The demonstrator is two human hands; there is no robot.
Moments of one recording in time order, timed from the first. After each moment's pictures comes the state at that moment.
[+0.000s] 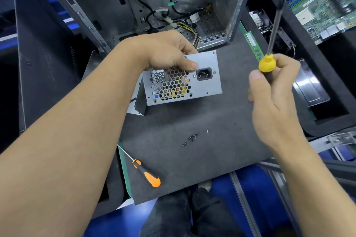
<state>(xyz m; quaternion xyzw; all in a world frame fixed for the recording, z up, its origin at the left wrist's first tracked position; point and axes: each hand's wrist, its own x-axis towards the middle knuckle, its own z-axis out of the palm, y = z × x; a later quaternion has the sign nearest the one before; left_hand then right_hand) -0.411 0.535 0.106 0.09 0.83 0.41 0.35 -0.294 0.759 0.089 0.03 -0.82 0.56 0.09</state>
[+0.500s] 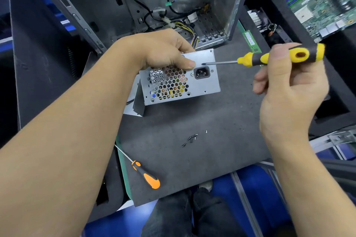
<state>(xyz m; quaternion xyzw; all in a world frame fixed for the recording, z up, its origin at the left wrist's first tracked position) -0.416 0.534 0.105 0.08 0.83 0.42 0.36 -0.307 0.747 0.101 -0.03 -0.66 0.72 0.21</state>
